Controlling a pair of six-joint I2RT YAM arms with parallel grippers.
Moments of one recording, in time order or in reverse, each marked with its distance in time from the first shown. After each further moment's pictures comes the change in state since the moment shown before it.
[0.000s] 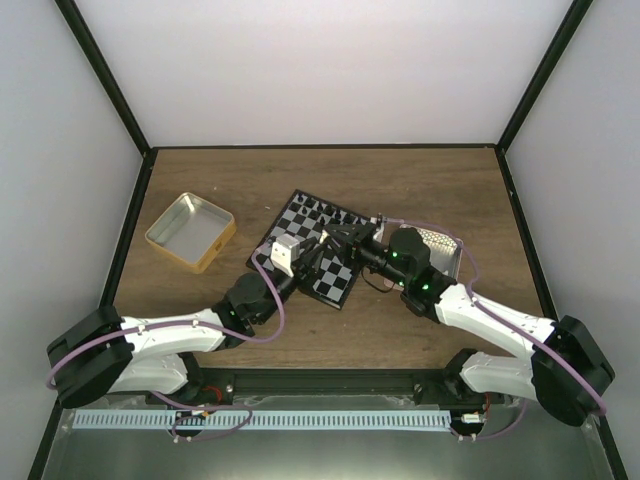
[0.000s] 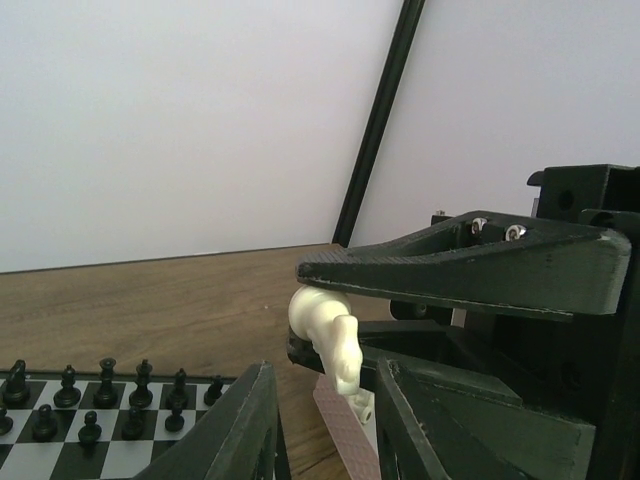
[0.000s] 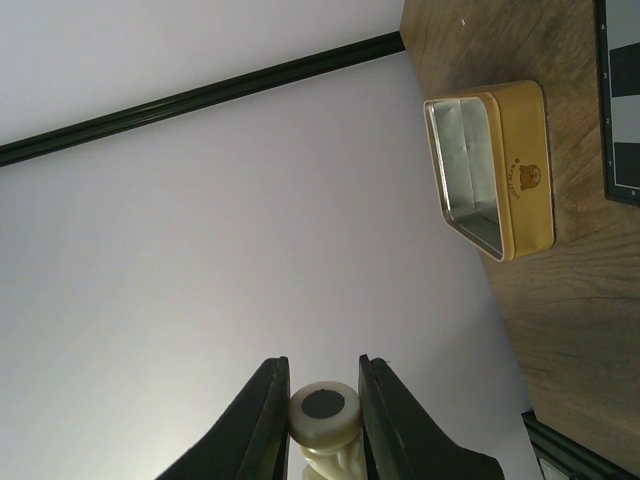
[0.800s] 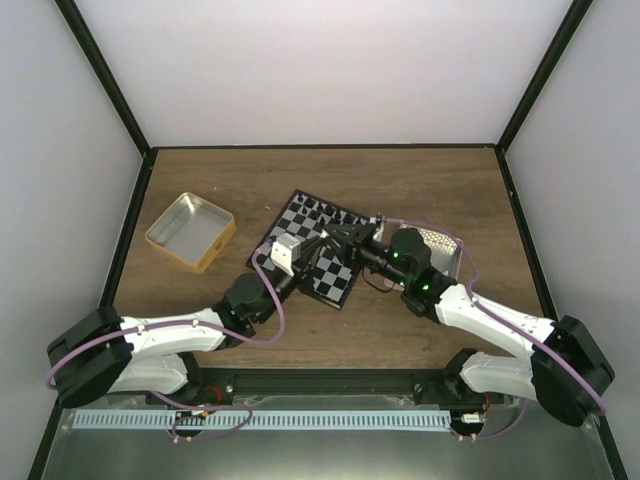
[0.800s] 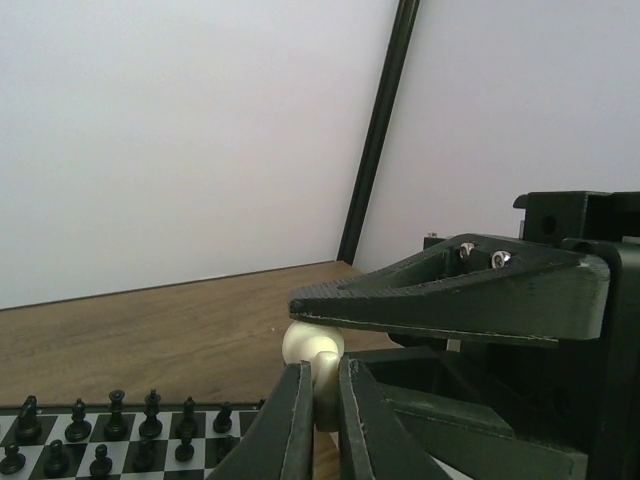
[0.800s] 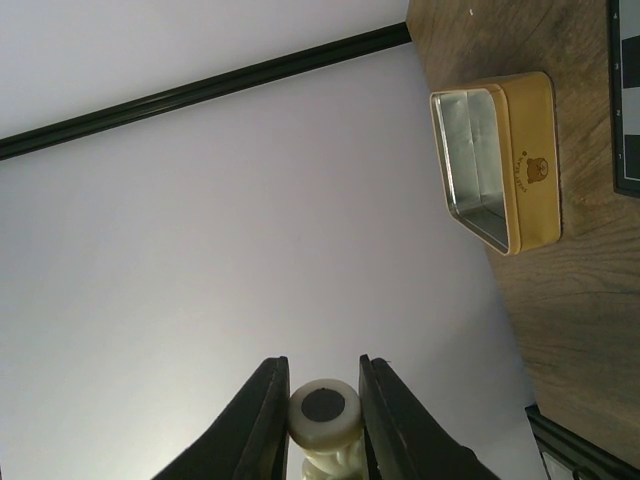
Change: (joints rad) left arm -0.002 0.000 0.009 0.036 -0.004 0.068; right arm -0.001 0.000 -0.006 0.023 -0.024 0.005
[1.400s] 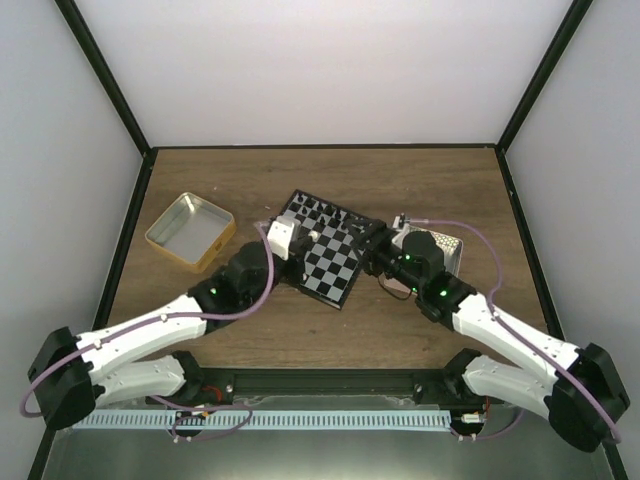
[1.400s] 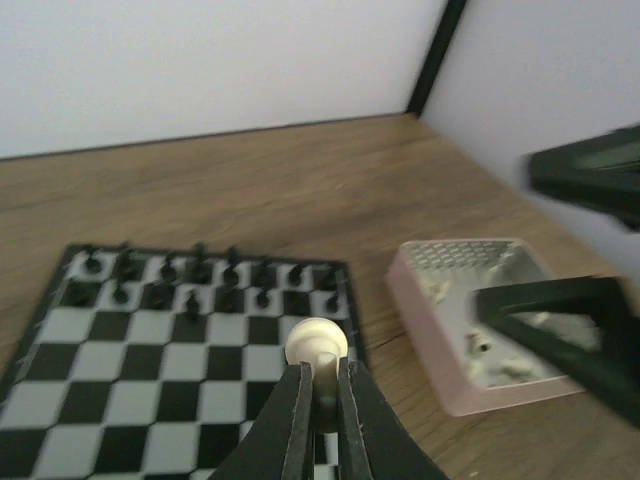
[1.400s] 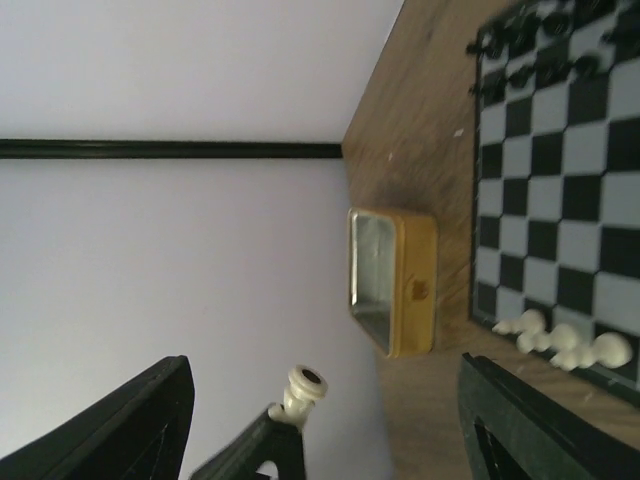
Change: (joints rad) left arm 0.076 -0.140 0.217 -0.708 0.048 -0.101; right arm -0.052 -0.137 -0.025 -0.239 0.134 -0.285
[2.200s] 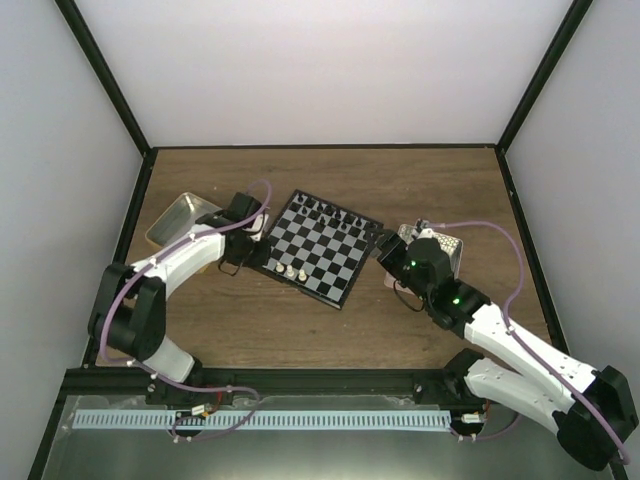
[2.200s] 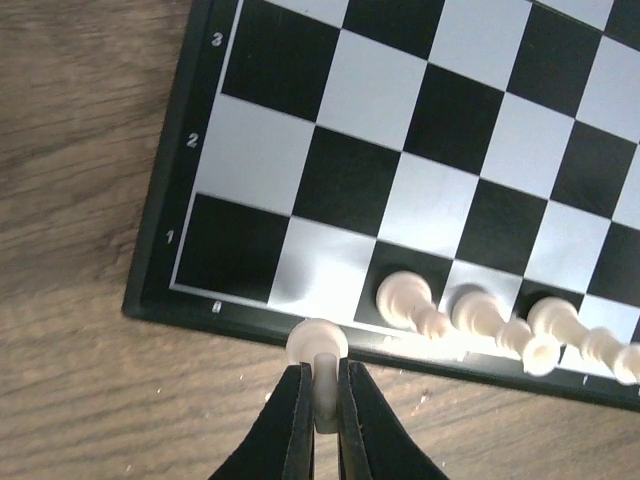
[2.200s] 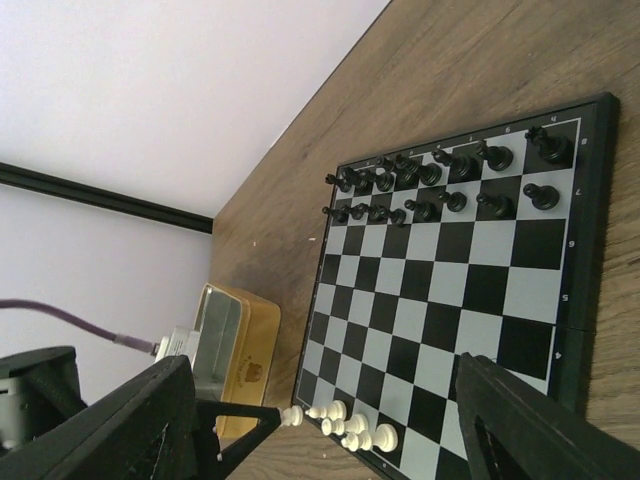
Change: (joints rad) left arm 0.547 0.440 0.366 -0.926 0.399 0.039; right arm -0.023 -0.138 -0.011 -0.294 0.257 -0.373
